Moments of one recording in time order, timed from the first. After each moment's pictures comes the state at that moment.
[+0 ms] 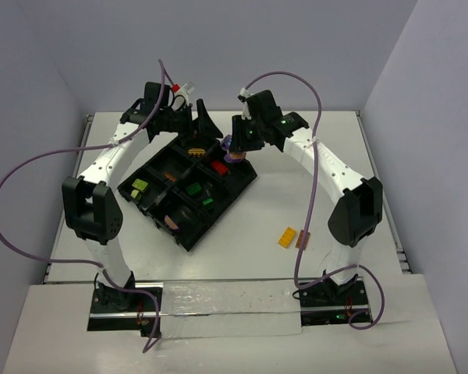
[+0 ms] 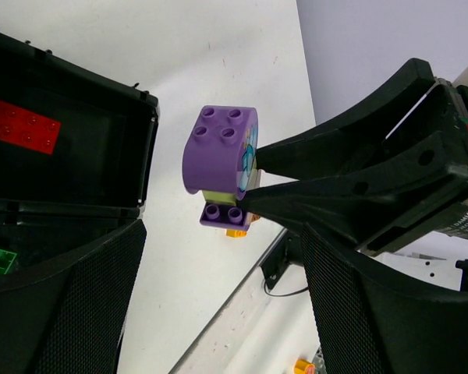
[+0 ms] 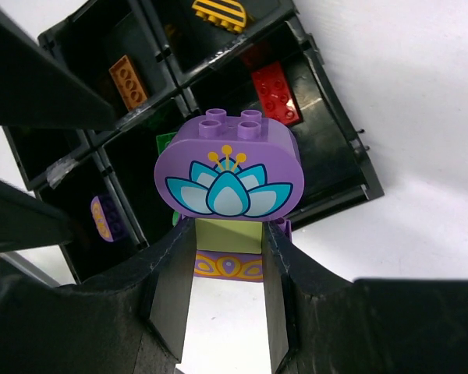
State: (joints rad) left arm -0.32 1.85 1.75 -0.59 0.74 -0.54; right arm 0.54 1.80 1.77 -0.72 -0.14 0.35
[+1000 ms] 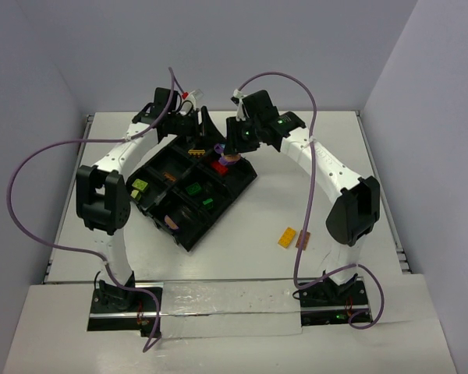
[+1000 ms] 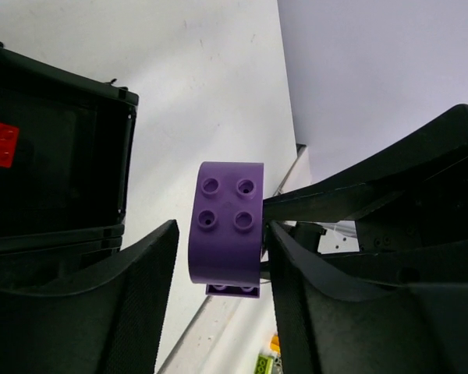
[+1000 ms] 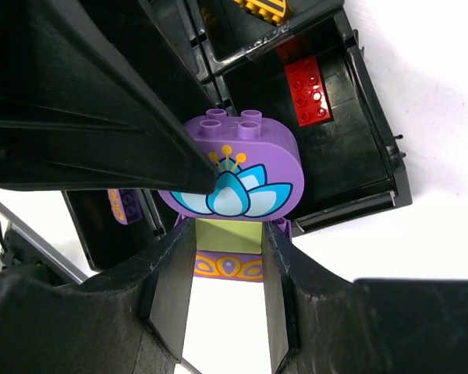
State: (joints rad) left arm -0.33 1.98 1.75 -0.50 0.87 -0.61; right arm 0.56 1.82 1.80 -0.73 -0.21 0.31
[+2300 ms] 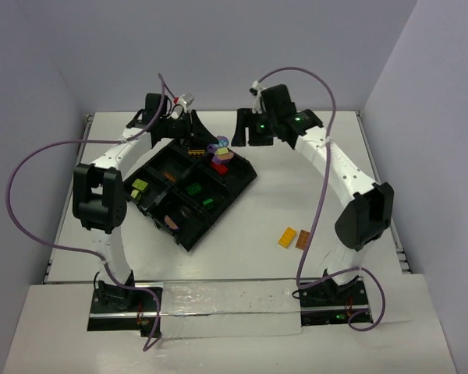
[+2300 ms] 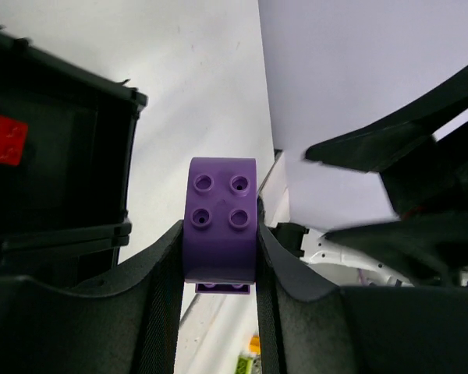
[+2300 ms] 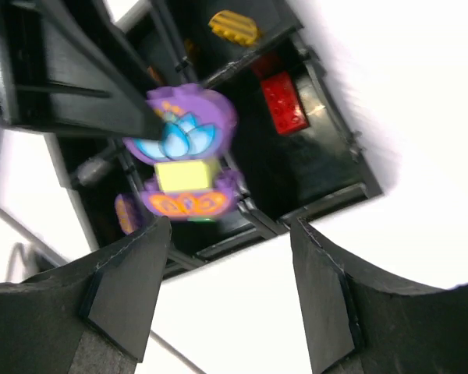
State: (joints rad) left arm -0.26 1.97 1.64 -0.33 0.97 -0.71; right arm 0.47 1.75 1.76 -0.71 -0.23 0.36
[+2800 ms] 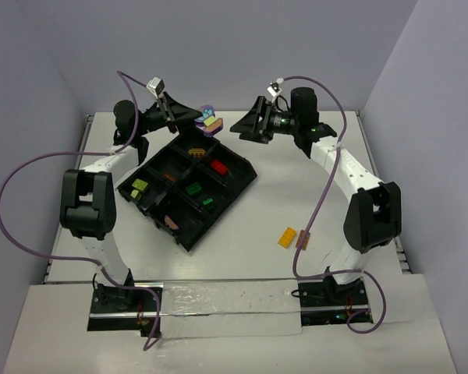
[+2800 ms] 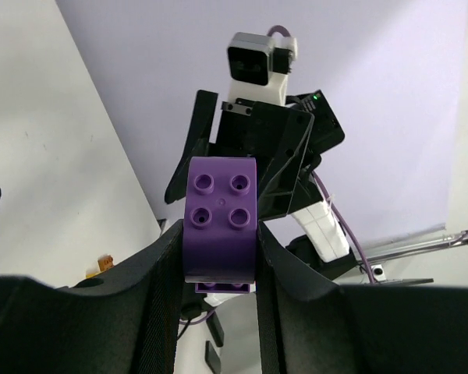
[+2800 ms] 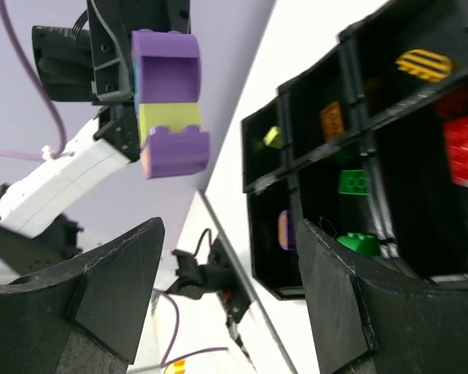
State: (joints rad) left arm -0.15 1.88 1.31 0.84 1.05 -1.56; right arm 0.29 1.69 1.45 -0.09 -0.83 0.80
